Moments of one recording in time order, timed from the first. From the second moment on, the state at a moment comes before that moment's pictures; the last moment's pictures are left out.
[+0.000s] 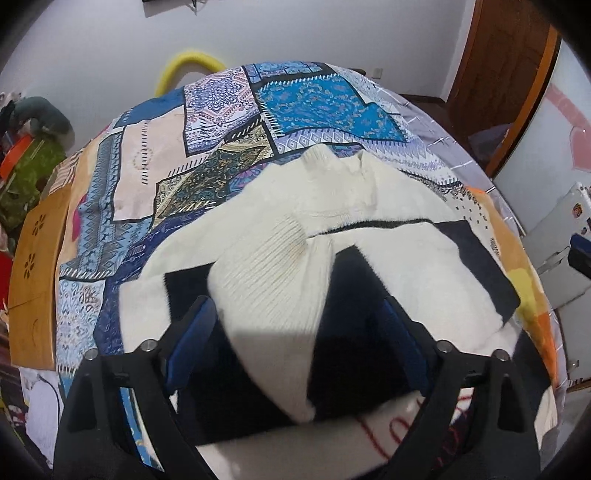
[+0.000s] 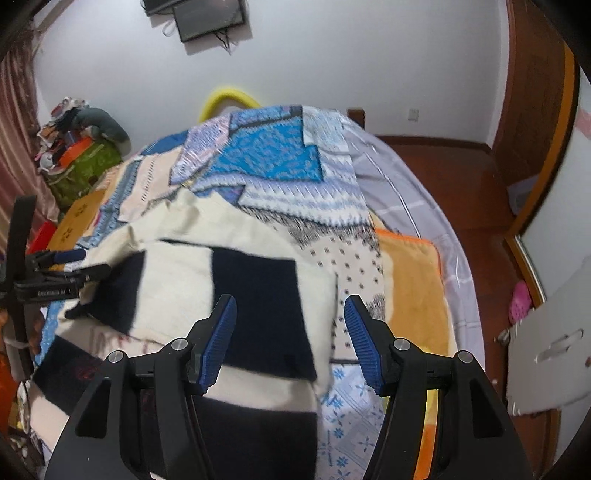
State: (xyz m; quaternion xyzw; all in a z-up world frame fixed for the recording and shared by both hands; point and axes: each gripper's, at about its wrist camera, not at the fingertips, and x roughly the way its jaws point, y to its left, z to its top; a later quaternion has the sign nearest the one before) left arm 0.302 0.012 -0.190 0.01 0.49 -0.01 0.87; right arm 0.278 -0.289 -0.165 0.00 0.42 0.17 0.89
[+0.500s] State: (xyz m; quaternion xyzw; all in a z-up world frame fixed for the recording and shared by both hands) left arm 0.308 0.021 -0.192 0.03 0.48 0.00 0.88; right arm 0.284 -0.306 -0.202 0.04 0.46 0.17 0.87
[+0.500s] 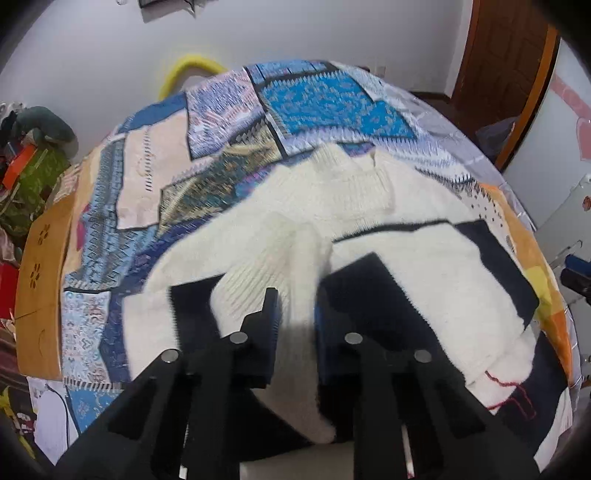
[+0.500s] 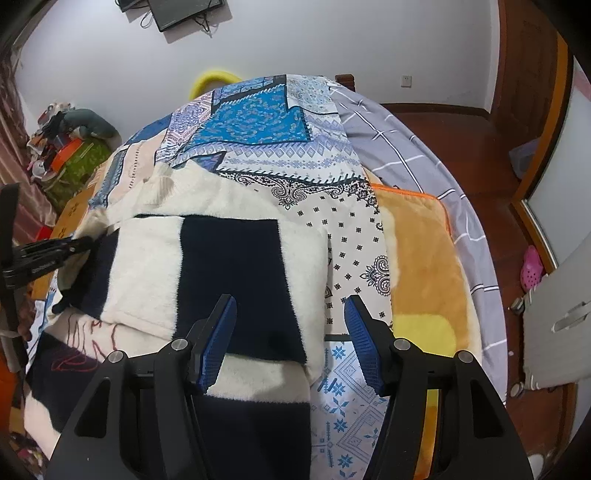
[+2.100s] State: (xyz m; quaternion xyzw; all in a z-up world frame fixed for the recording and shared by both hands) left arm 0.264 0.180 -0.207 -0.11 0.50 0.08 0.86; right arm 0.333 -0.270 -0.223 0.03 0.48 0.17 0.86
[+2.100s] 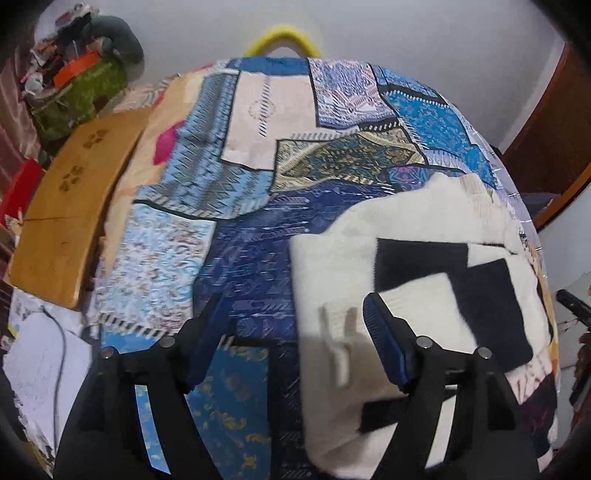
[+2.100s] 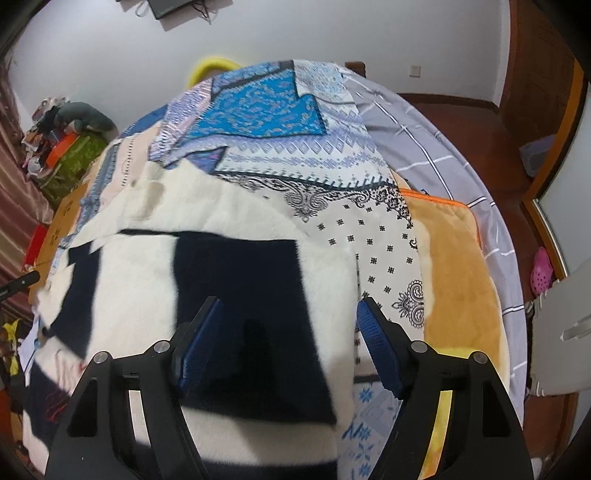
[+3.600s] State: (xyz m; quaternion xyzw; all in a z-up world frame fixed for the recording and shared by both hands) left arm 0.299 0.228 -0.237 -0.16 0.49 0.10 0.85; right arm 0.398 -0.206 -0.251 0.01 0.50 0.18 0.85
